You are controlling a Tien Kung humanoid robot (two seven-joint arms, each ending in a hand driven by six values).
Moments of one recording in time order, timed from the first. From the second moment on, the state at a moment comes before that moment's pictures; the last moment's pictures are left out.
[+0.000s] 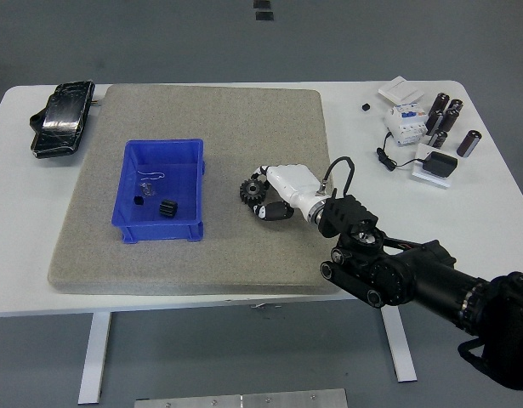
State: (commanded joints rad) left arm 0.12 0.12 -1.52 -0.18 1.55 -0.05 0.20; right arm 0.82 0.00 0.31 0.70 -1.72 -0.36 -0.08
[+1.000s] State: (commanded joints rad) left arm 0.12 0.12 -1.52 -0.18 1.55 -0.05 0.20; right arm 0.88 0.00 0.25 1.03 -1.86 -0.35 -0.16
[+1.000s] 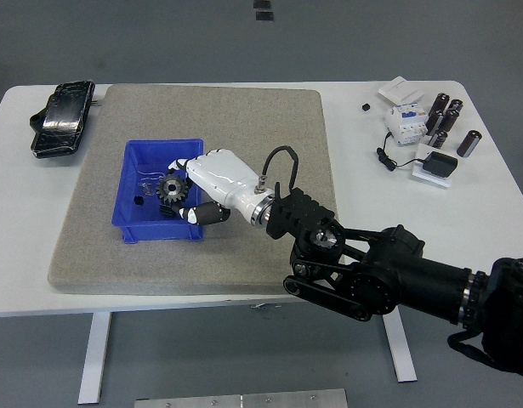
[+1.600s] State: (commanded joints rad) left arm 0.11 0.12 -1.52 -0.18 1.56 -0.05 0.20; right arm 0.87 0.00 0.23 1.01 -1.85 -0.35 -0.16
